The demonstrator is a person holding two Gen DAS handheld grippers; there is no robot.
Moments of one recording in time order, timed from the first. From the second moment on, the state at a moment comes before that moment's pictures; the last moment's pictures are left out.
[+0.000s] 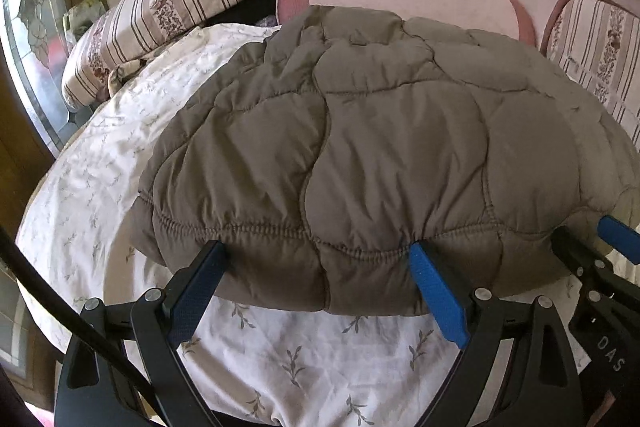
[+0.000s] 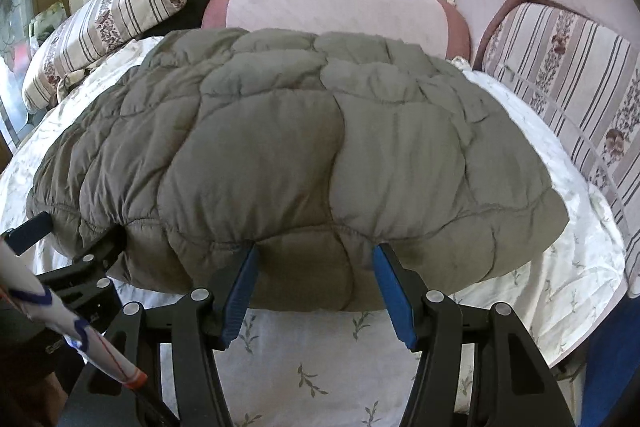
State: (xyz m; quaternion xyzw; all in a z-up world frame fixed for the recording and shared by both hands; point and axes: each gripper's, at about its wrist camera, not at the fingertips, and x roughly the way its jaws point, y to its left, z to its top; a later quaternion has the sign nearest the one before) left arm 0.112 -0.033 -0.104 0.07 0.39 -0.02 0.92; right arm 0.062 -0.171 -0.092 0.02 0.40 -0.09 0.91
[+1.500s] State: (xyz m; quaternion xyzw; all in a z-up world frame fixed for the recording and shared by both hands) left arm -0.017 0.021 0.043 0.06 0.26 0.00 0.96; right arm -0.076 -0.134 0.077 0.00 0.21 -0.15 0.97
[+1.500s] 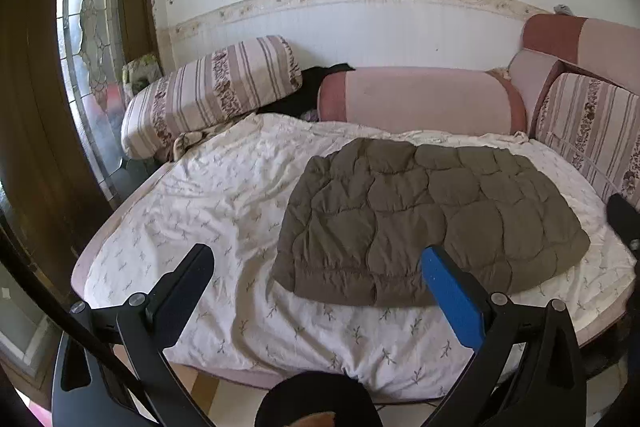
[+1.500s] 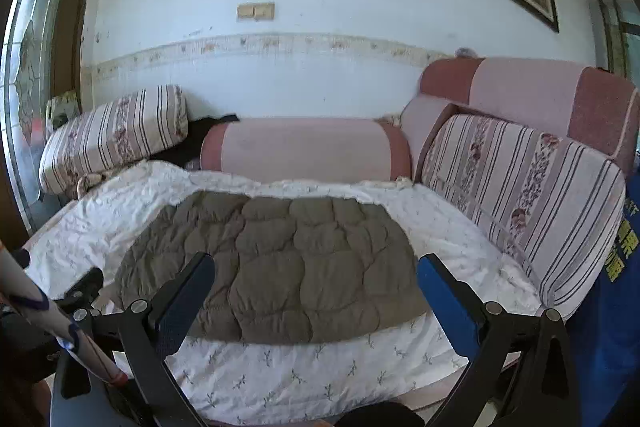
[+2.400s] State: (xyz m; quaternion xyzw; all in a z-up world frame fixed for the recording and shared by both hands) left arm 0.018 0.019 0.002 0.07 0.31 -0.01 0.95; right arm -0.030 -0.143 0.023 0.00 0.29 -0.15 0.94
